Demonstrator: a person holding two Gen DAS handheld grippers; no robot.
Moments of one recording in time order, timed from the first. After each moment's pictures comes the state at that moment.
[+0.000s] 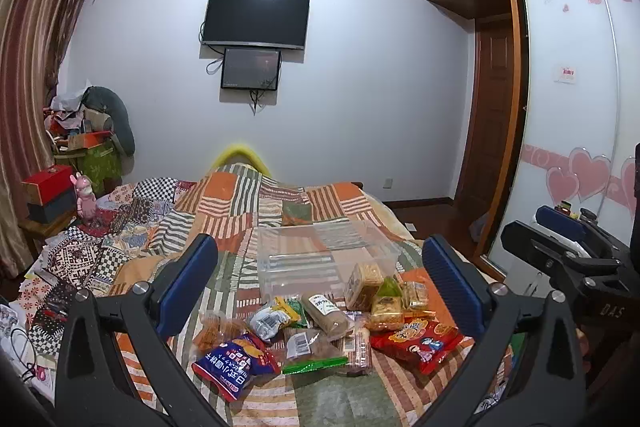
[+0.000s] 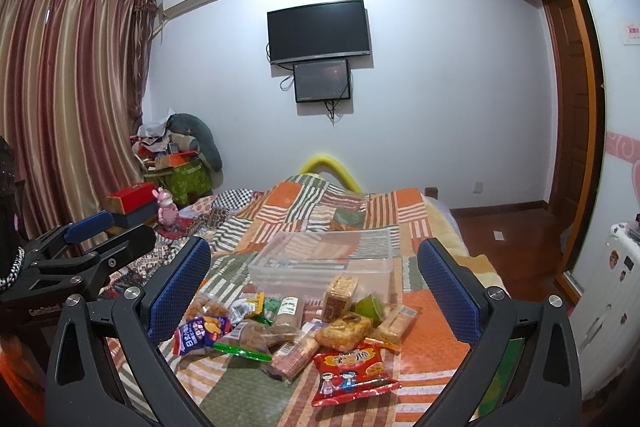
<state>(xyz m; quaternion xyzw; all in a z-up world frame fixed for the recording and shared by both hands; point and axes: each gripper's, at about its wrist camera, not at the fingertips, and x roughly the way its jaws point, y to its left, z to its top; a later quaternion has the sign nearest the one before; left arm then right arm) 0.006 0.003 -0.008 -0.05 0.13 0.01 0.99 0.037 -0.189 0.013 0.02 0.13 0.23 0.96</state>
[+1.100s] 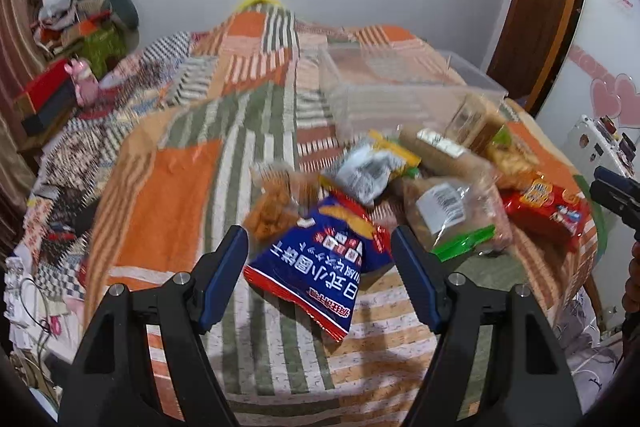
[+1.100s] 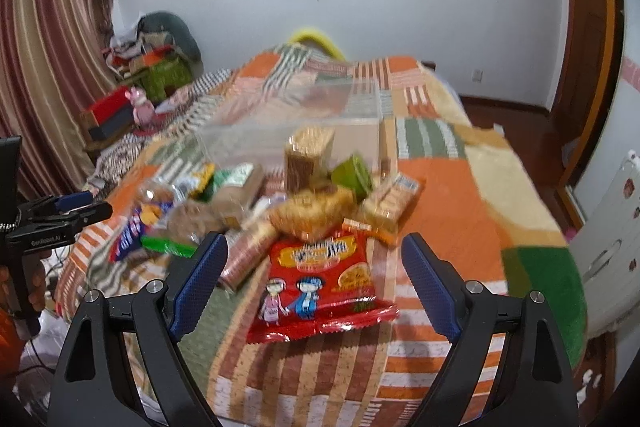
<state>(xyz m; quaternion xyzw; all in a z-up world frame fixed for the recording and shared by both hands) 0.090 0.106 -0.160 -0.06 0.41 0.02 0.91 0.108 -0.195 -0.091 -0.01 0.36 0.22 0.91</state>
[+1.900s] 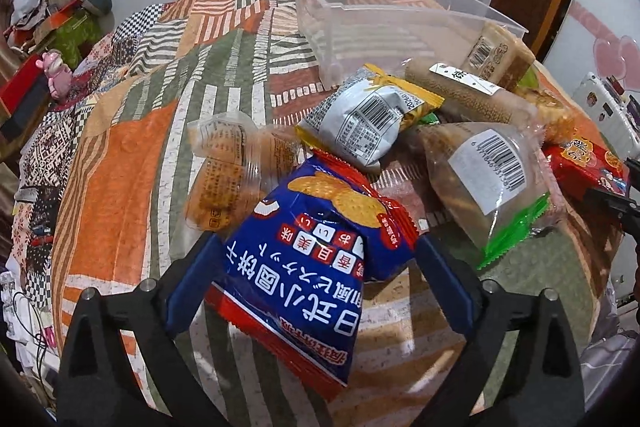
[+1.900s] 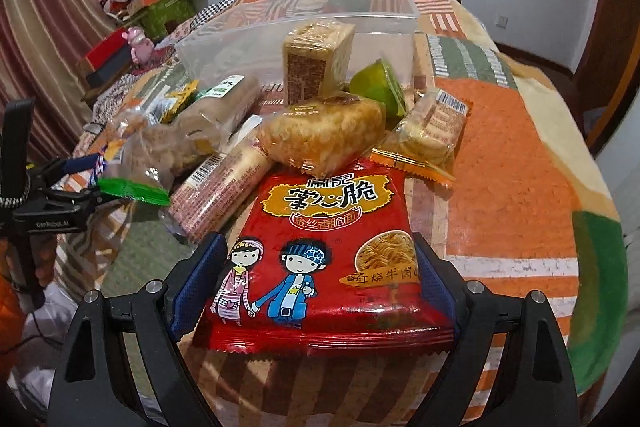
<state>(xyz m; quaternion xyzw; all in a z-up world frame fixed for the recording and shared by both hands) 0.132 0.092 -0.216 -0.03 0.46 0.00 0.89 0.131 -0.174 -0.139 -0.05 0.46 0.24 0.85</state>
